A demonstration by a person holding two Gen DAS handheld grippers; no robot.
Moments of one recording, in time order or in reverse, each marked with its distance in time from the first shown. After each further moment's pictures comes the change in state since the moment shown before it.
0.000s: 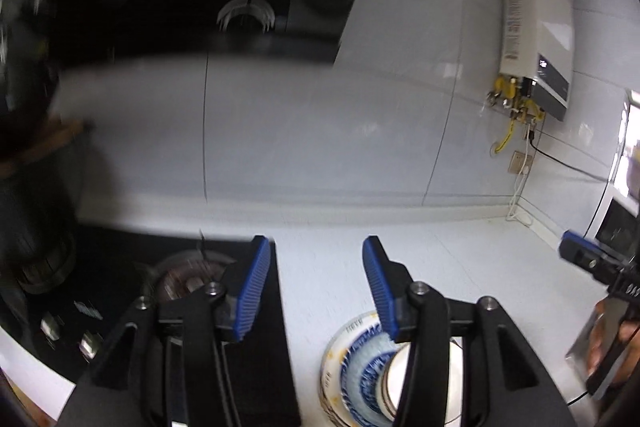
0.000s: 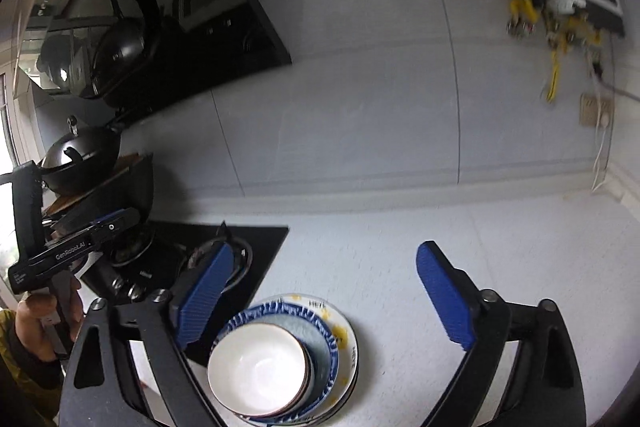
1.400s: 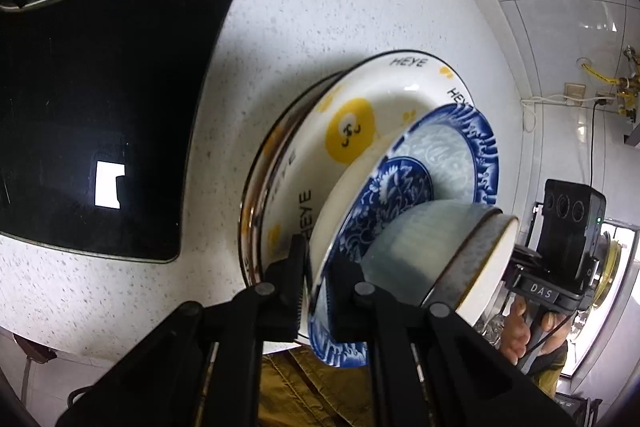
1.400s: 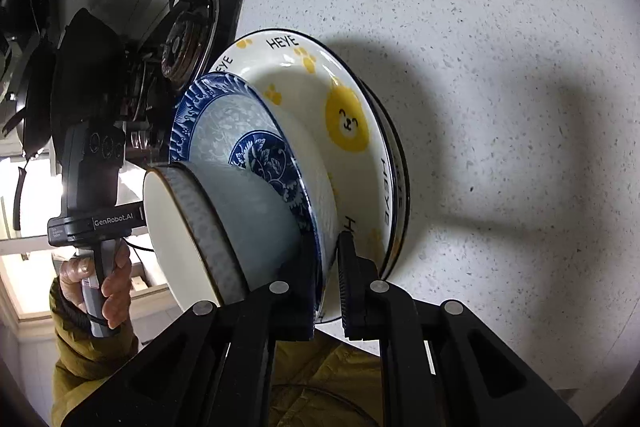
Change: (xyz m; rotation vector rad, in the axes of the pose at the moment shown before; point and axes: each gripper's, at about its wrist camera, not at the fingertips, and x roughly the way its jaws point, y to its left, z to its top) left arm 0.215 0.014 -0.181 -0.611 1.186 -0.242; right arm 0.199 -0.077 -0.124 0.336 1.203 0.347
